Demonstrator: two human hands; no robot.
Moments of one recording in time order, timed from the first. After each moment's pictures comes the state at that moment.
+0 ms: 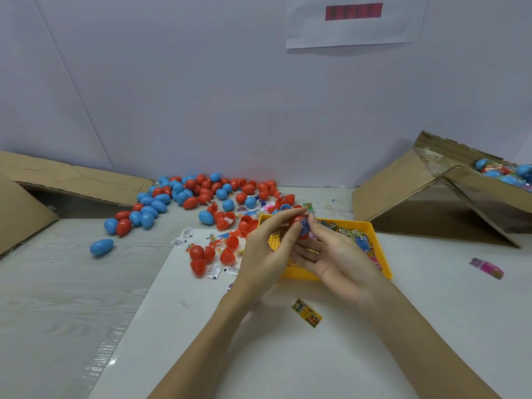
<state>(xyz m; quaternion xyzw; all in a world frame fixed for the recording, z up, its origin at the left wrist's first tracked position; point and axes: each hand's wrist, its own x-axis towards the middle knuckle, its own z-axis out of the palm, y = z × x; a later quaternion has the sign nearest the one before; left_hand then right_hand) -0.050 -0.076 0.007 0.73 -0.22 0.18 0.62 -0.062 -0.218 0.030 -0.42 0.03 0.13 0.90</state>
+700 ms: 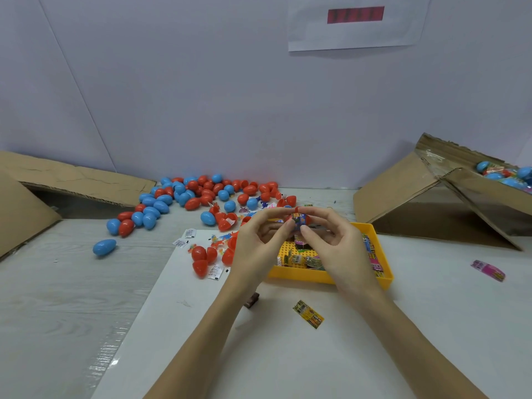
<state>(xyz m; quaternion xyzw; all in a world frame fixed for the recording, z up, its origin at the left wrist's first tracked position) -0.043 -0.064 0.013 0.70 -0.17 0.16 0.68 -0.059 -0.221 0.016 -0.70 -0.10 -0.14 0.69</state>
